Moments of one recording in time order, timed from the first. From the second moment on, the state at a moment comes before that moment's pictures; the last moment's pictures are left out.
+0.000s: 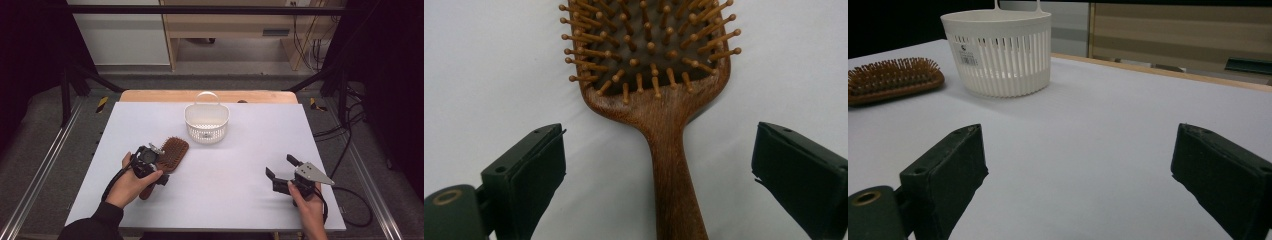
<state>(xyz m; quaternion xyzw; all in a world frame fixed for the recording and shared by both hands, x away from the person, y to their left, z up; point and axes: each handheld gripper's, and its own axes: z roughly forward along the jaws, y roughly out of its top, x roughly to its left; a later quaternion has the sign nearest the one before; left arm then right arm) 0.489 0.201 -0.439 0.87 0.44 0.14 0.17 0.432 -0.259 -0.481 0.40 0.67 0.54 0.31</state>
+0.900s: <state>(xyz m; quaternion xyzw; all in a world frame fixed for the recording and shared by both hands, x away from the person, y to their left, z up) 0.494 0.203 -0.445 0.87 0.45 0.10 0.17 0.432 -0.259 -0.481 0.40 0.68 0.54 0.31</state>
